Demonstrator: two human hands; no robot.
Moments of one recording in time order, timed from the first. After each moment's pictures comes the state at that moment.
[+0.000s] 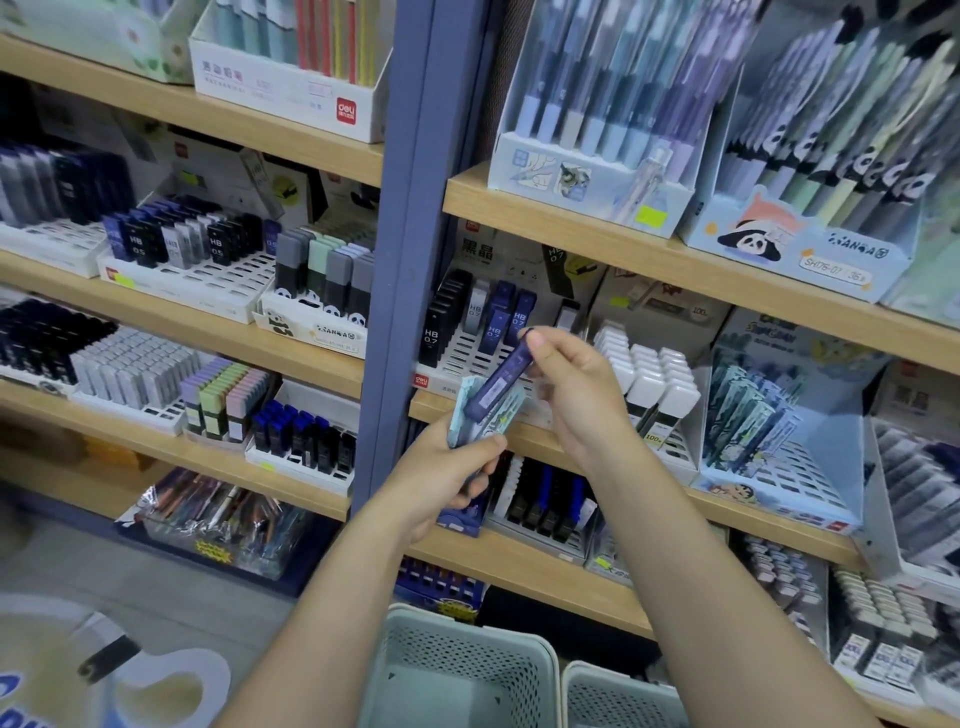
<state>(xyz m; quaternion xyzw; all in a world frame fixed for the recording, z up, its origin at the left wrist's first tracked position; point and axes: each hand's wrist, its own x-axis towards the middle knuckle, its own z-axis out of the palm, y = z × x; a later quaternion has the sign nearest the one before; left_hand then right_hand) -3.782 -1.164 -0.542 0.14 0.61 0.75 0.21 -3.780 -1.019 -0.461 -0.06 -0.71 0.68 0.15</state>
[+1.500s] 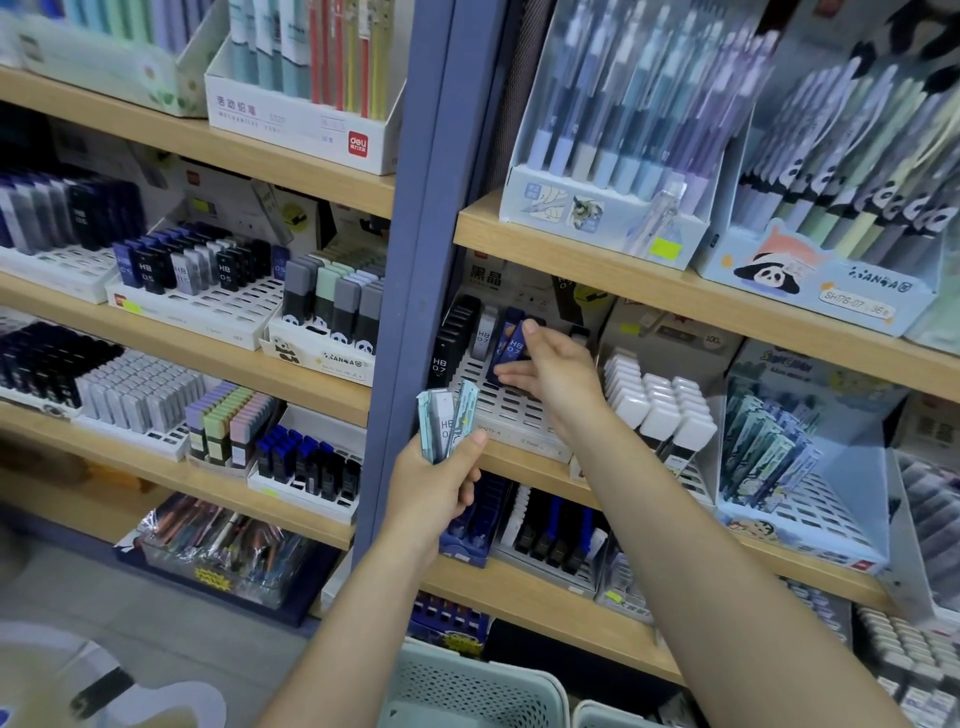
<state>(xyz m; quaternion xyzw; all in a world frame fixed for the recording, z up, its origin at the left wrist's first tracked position) -3.791 -1.160 -0.542 0.01 0.58 0.81 0.06 -3.856 -1.018 -0.464 -0.10 -0.71 0.68 0.13</state>
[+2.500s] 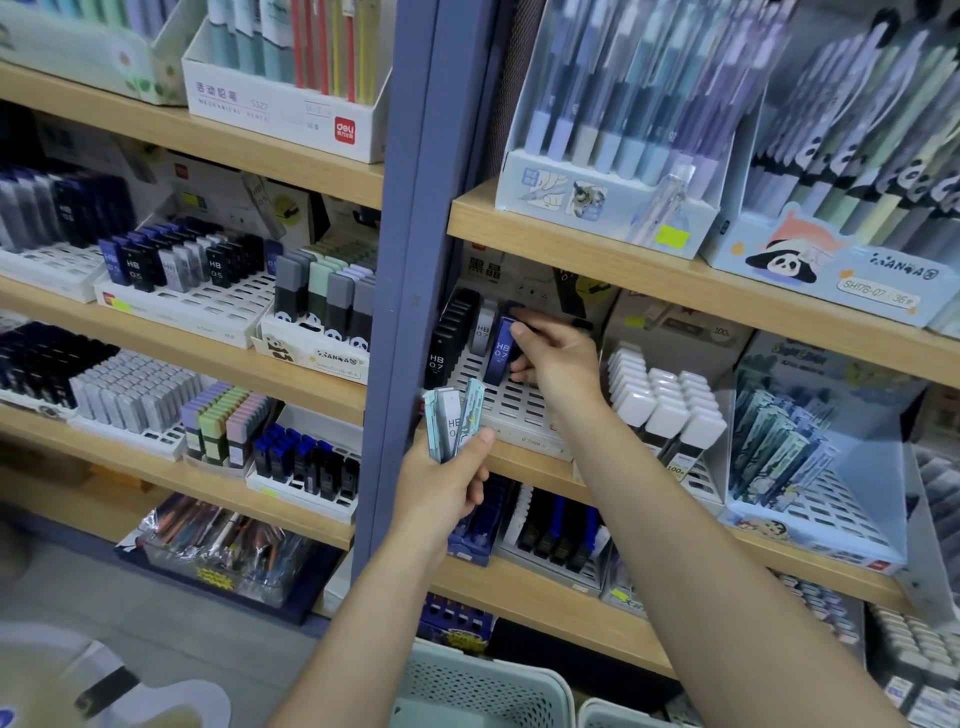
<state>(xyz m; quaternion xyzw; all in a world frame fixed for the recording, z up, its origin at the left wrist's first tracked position) -3.797 -1.150 -0.546 0.00 0.59 0.81 0.07 -3.872 -1.011 -0.470 -0.12 -0.74 0.63 0.20</state>
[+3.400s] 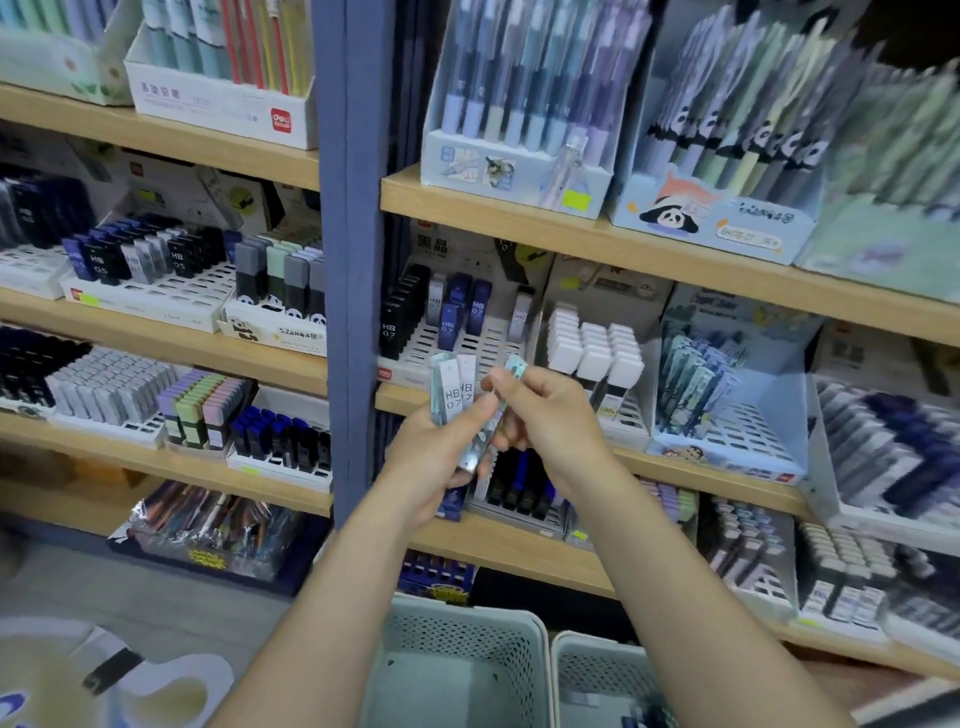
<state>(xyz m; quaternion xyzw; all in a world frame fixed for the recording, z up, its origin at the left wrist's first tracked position) -3.754 -1.138 -0.513 0.12 0.58 0.79 0.17 -3.728 -1.009 -0.473 -0.08 -0.76 0.64 0.10</state>
